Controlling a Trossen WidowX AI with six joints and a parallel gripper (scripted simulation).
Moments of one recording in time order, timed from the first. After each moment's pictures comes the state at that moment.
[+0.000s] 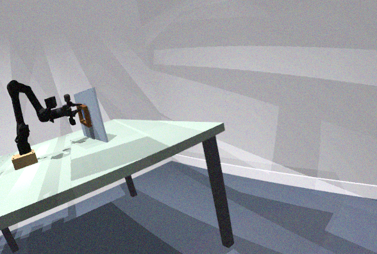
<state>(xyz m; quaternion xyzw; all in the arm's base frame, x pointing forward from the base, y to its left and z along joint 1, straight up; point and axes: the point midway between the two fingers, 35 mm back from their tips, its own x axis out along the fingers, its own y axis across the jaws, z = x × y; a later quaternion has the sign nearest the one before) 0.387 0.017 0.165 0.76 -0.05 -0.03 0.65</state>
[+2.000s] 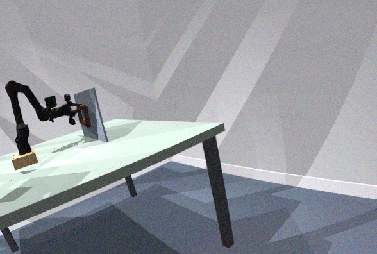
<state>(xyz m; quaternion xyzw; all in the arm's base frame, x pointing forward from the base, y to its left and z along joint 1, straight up) 0.387 0.016 0.169 0.76 -0.04 -0.03 0.65</state>
